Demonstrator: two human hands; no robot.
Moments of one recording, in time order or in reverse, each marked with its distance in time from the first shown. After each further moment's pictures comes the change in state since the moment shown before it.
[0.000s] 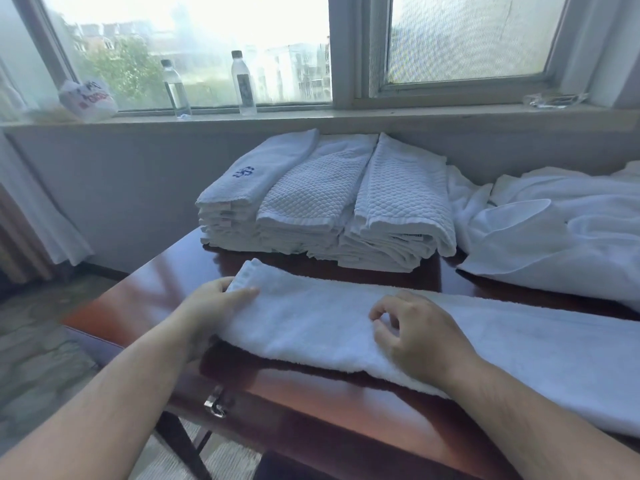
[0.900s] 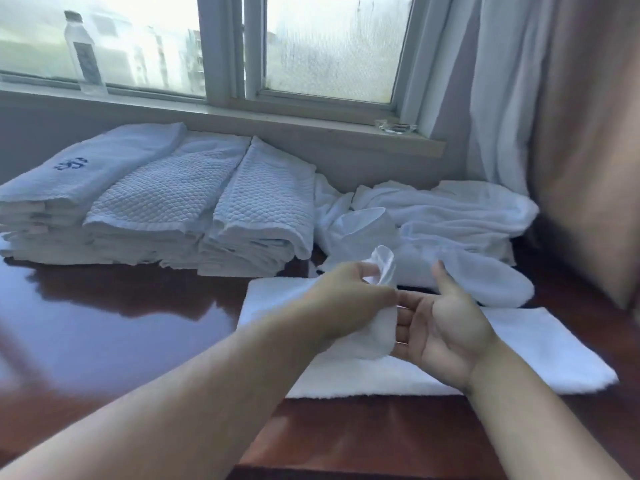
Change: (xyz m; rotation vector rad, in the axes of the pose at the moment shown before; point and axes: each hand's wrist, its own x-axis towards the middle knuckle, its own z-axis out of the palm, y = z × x) left_hand -0.082 0.110 0.287 0.162 -0.649 0.336; right_hand -0.083 0.089 -0.133 1.528 0.098 0.681
